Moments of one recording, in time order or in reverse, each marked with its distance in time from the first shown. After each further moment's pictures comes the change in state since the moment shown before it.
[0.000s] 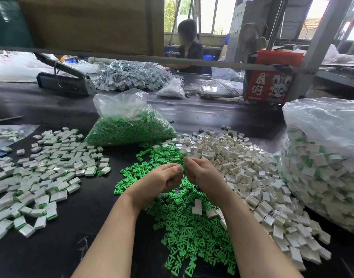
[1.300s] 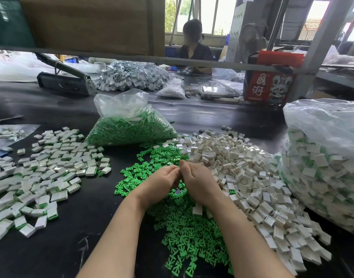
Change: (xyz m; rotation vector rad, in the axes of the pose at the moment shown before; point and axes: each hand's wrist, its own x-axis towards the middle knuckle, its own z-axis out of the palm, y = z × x) left_hand 0.010 -0.008 0.006 0.130 0.188 -0.079; right_hand 0.004 0.008 0.014 -0.659 0.089 -0.101
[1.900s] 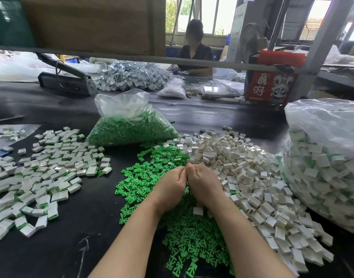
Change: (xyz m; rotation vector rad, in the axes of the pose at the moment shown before) left_hand 0.010 -0.008 0.025 0.327 0.185 0.104; right_hand 0.002 0.010 0.002 -0.054 0.051 0.095
